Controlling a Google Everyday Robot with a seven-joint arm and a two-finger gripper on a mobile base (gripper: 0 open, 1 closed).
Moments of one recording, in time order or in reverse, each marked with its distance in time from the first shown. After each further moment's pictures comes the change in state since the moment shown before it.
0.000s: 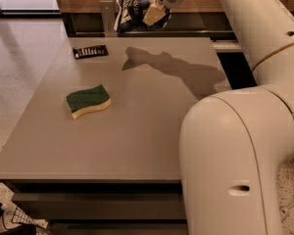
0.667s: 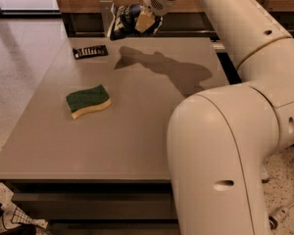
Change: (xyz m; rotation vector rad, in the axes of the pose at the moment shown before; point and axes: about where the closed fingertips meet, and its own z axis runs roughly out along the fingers) arm -0.005 0.009 0.034 -0.020 0.058 0.037
